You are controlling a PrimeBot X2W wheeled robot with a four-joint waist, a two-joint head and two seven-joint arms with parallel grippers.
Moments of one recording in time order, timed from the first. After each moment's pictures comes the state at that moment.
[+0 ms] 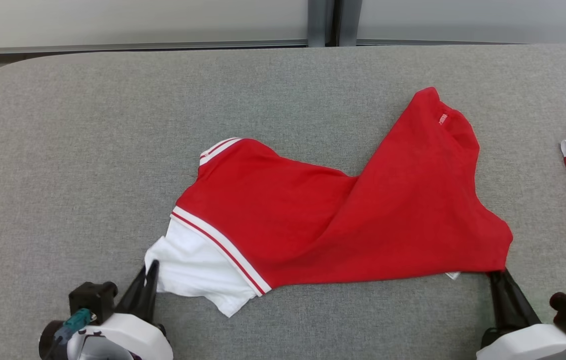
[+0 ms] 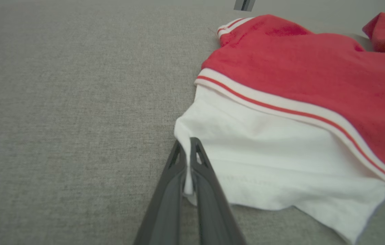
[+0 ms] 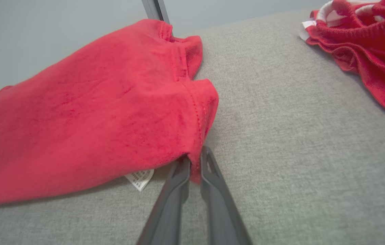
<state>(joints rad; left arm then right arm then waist) -0.11 0.25 -0.35 0.37 -0.50 0.04 -0.17 0.03 -0.09 0.01 0.23 0.31 0.13 -0.09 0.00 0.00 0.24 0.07</state>
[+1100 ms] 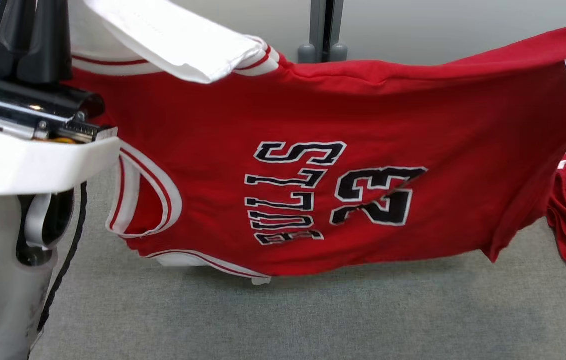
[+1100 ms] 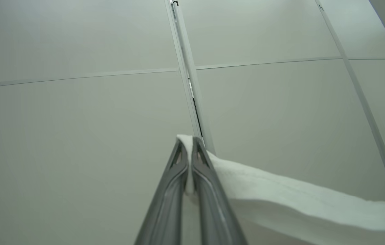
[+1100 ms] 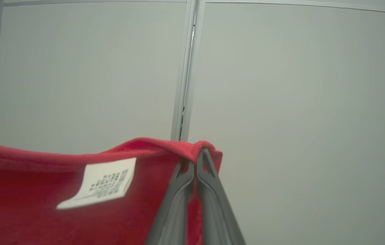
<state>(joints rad) -0.61 0.38 -0.24 -0.27 -0.38 0.11 -0.10 -0.36 -0.33 -0.06 -0.30 0.29 0.13 0.14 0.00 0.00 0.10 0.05</state>
